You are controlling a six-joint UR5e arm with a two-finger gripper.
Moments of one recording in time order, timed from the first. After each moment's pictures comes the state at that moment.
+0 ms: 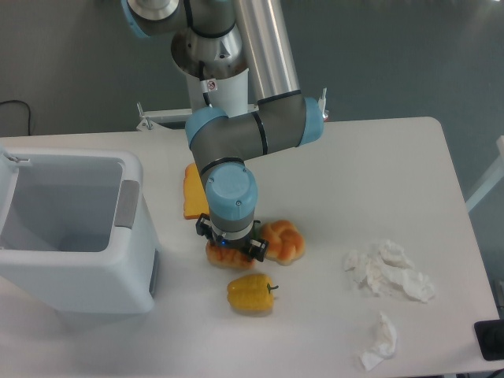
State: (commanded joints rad) arm 2.32 -2.05 -1.71 -1.02 1.57 0.73
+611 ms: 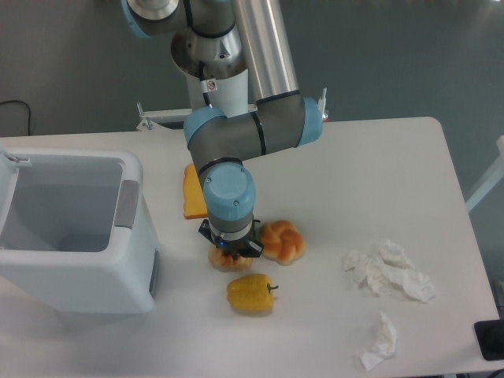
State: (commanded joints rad) arm 2.32 -2.05 -1.69 -1.02 1.57 0.73
